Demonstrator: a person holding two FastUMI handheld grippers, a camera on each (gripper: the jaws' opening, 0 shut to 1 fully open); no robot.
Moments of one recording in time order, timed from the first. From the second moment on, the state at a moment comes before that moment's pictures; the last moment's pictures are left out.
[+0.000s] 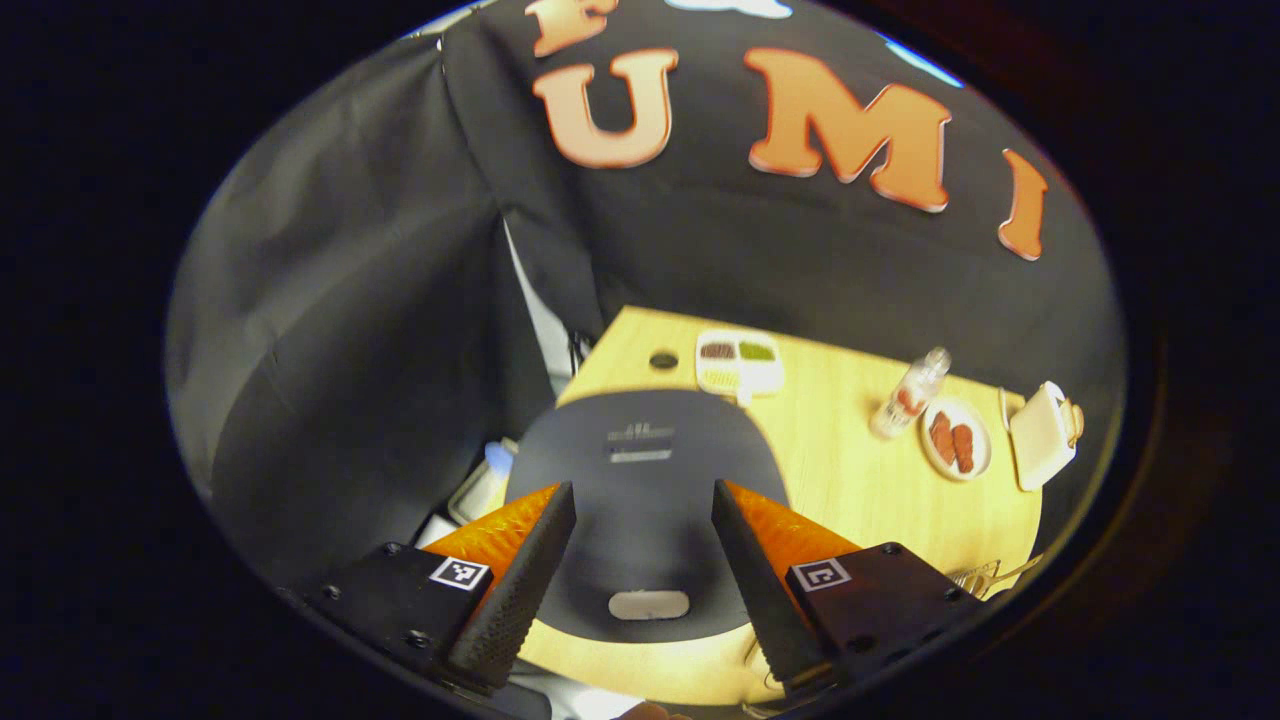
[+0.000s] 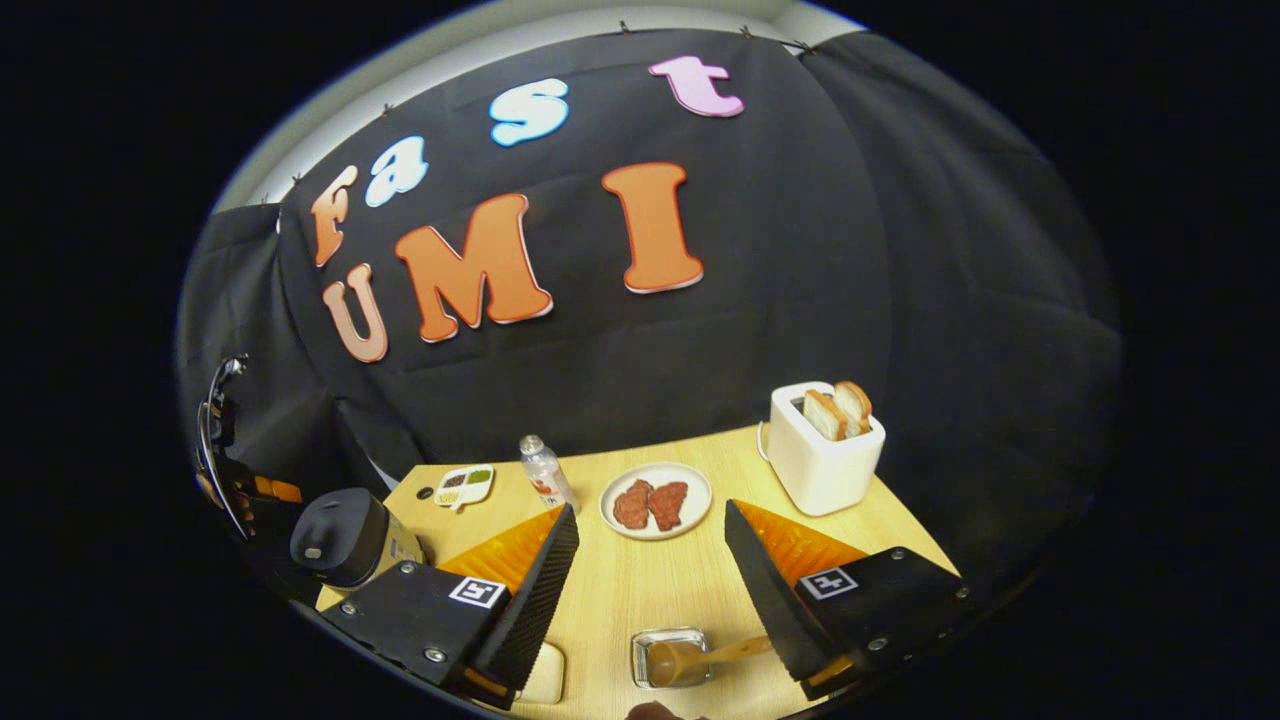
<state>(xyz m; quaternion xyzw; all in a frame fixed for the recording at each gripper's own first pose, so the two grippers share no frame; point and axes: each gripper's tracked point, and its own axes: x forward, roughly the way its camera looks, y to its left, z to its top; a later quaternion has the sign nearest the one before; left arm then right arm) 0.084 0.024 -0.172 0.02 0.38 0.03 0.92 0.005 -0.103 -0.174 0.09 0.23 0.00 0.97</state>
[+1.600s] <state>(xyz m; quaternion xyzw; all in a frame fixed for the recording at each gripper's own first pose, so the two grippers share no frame) -0.020 -0.060 -0.016 0.02 0.02 -0.03 1.00 0.006 0.041 -0.086 0.03 0.05 0.13 0.99</state>
